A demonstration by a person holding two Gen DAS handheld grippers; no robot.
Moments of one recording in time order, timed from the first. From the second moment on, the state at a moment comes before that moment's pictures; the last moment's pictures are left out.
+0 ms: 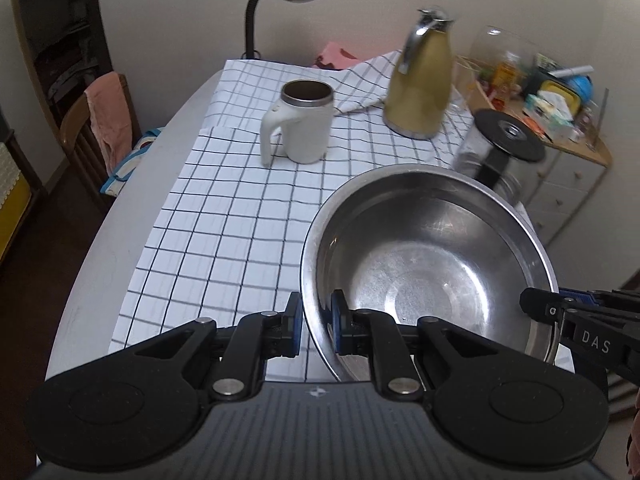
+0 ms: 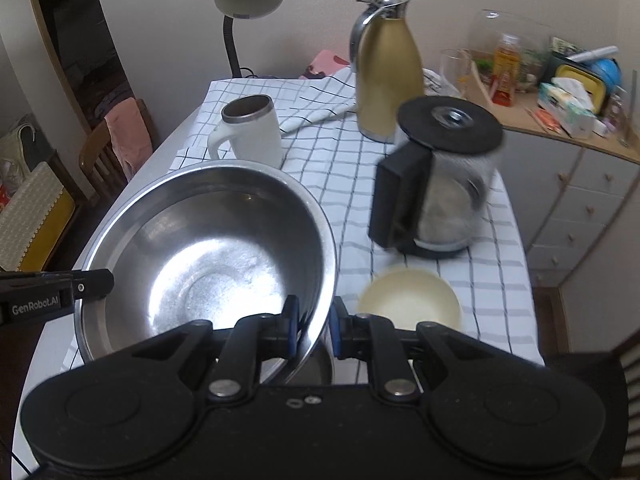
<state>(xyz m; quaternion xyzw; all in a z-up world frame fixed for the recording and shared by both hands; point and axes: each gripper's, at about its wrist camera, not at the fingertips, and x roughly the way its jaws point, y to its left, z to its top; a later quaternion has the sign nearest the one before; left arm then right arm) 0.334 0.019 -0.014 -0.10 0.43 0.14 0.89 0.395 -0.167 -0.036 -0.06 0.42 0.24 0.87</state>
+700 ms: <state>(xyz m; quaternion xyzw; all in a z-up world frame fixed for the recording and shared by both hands) 0.179 -0.087 -0.032 -0.05 0.45 0.03 0.89 0.200 -0.287 -0.039 -0.02 0.43 0.15 0.89</state>
